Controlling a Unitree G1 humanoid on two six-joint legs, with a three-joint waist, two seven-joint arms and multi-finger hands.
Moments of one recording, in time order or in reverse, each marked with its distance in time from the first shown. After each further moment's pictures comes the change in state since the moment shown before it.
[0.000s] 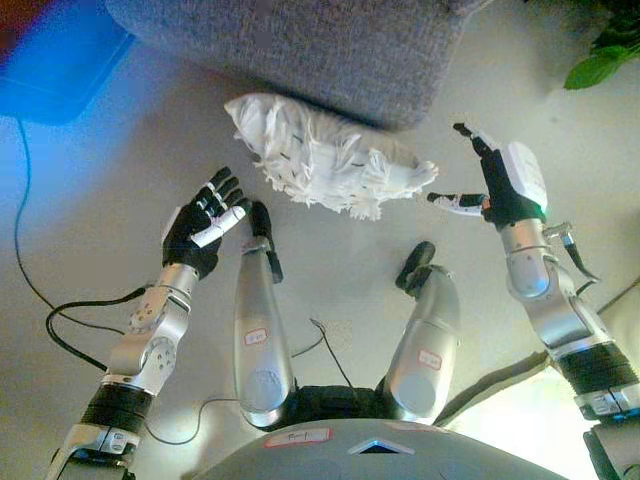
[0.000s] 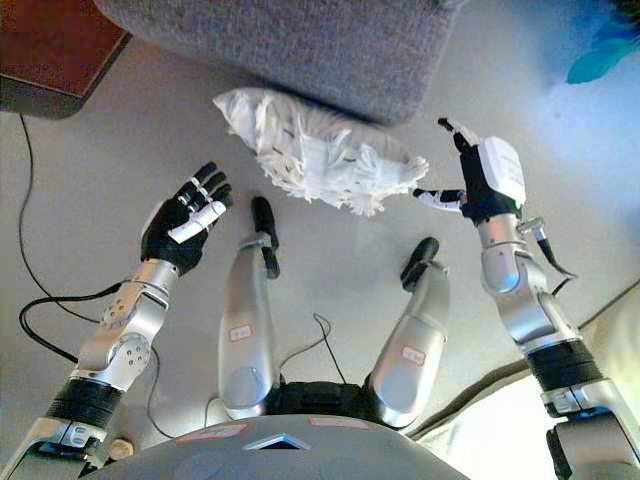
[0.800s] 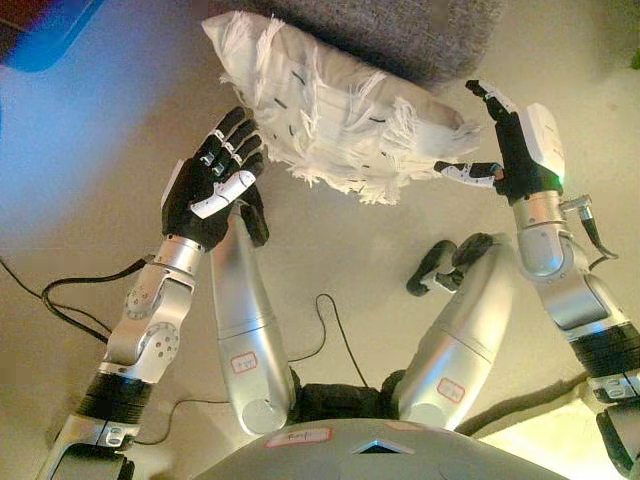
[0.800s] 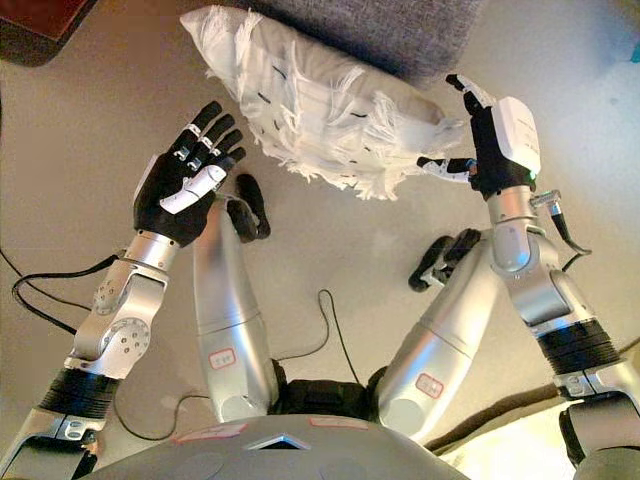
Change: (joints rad) left arm -0.011 0.019 0.005 -0.188 -0.049 -0.030 -0.074; right arm -0.110 -0.068 0.045 -0.029 0.056 0.045 -0.036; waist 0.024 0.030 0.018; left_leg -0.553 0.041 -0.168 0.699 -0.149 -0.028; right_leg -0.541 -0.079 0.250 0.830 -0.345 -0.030
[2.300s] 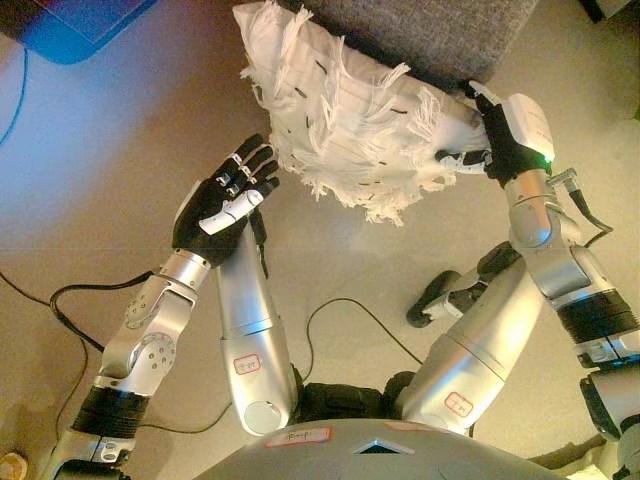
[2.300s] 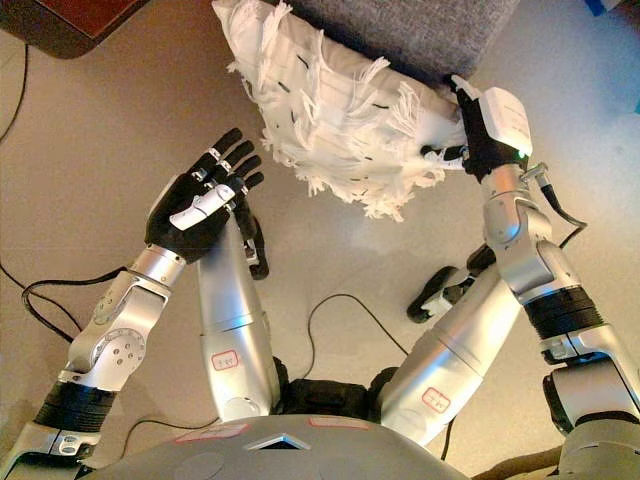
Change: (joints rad) left arm 0.061 -0.013 0.030 -0.039 -0.077 0.146 -0.084; right arm -0.160 0.048 0.067 0.170 -0.073 0.081 0.177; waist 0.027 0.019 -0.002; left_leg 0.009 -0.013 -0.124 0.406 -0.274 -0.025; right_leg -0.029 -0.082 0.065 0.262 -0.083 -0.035
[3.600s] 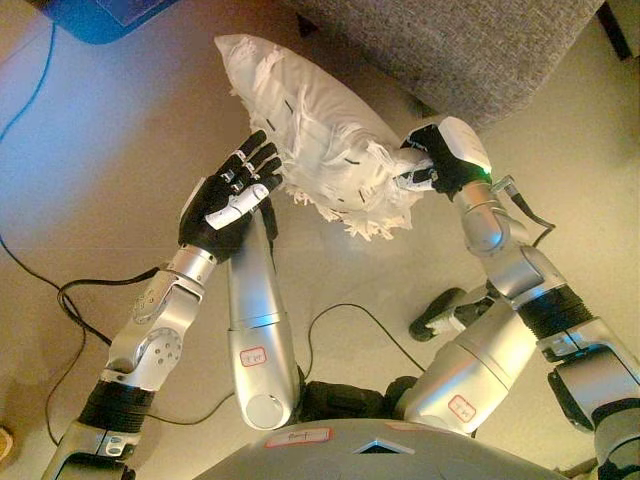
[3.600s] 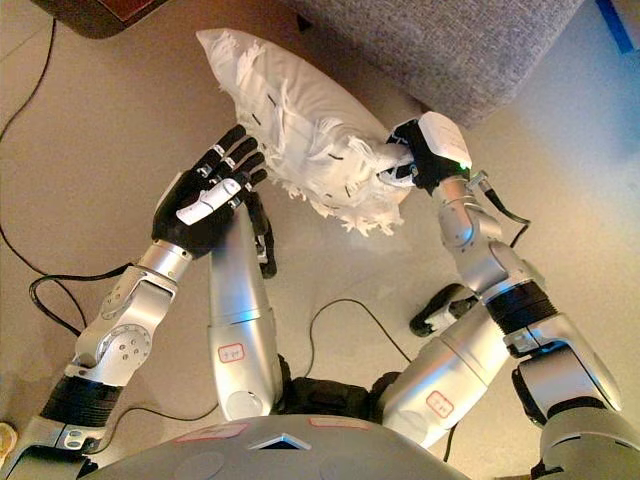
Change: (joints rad) left arm -0.043 -0.006 -0.035 -0.001 0.000 0.006 0.095; right arm -0.055 0.131 0.110 0.025 -0.004 0.022 -0.001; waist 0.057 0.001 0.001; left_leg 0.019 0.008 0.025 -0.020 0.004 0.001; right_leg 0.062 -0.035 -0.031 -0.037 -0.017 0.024
